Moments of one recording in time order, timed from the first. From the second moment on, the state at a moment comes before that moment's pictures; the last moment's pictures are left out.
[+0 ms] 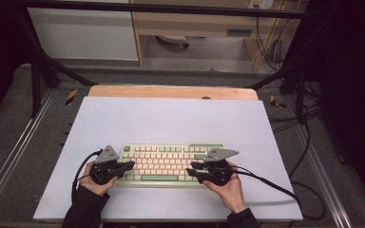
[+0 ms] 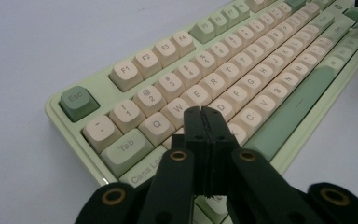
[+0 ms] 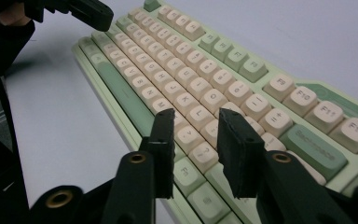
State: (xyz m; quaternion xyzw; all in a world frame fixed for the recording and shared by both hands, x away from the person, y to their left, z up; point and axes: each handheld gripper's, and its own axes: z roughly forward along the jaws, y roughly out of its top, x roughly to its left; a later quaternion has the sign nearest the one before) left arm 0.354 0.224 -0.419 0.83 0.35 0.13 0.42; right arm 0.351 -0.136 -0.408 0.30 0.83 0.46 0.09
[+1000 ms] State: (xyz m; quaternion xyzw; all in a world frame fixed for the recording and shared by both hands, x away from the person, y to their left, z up) left arm 0.355 0.223 -0.420 0.83 0.35 0.13 0.42; right arm 0.387 -0.078 -0.422 0.34 0.83 0.43 0.09
